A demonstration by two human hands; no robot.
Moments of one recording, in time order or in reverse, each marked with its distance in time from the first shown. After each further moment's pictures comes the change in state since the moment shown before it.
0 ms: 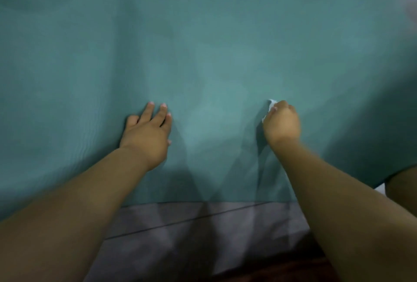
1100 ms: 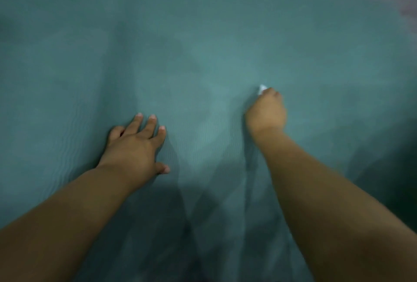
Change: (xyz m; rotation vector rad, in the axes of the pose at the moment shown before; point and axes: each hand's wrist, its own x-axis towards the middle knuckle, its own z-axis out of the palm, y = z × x) left_hand 0.056 -0.022 -0.040 -0.074 -0.033 -0.072; right_hand 0.103 -0.094 0.026 -0.073 0.053 -0.171
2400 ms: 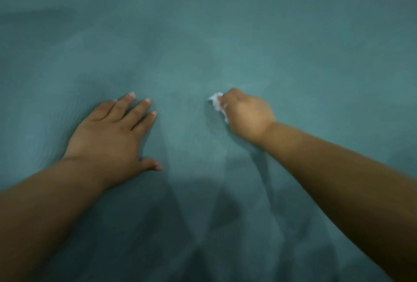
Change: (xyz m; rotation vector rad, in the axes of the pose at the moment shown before) left_hand -0.001 -0.081 -0.014 0.186 0.270 0.092; right_hand -0.012 -0.075 0.020 0.055 -0.049 -0.936
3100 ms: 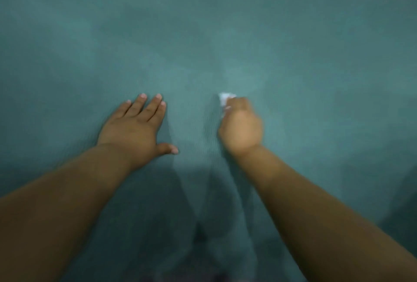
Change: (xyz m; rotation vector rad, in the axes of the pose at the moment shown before) left_hand 0.001 0.003 0.025 -0.116 -0.227 -0.158; right_hand -0.022 -0.075 0.021 0.133 0.116 0.501
